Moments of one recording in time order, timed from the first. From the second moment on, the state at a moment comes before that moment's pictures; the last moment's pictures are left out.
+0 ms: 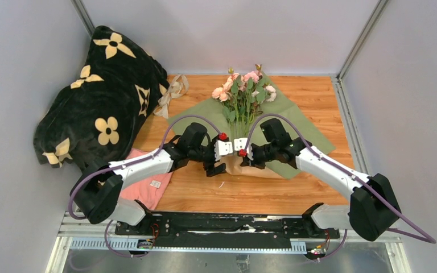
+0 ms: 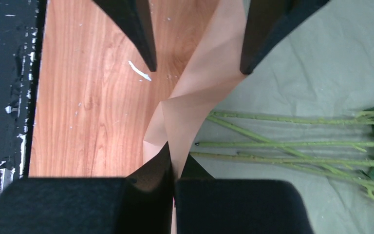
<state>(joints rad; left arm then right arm) -0.74 1.39 0.74 -0.03 0.56 0.54 0.61 1.26 0.82 -0.42 -0.68 -0.85</state>
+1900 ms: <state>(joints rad) -0.53 1.60 0.74 0.26 0.42 -0.08 0.48 1.29 0.54 -0.15 -0.46 0.10</state>
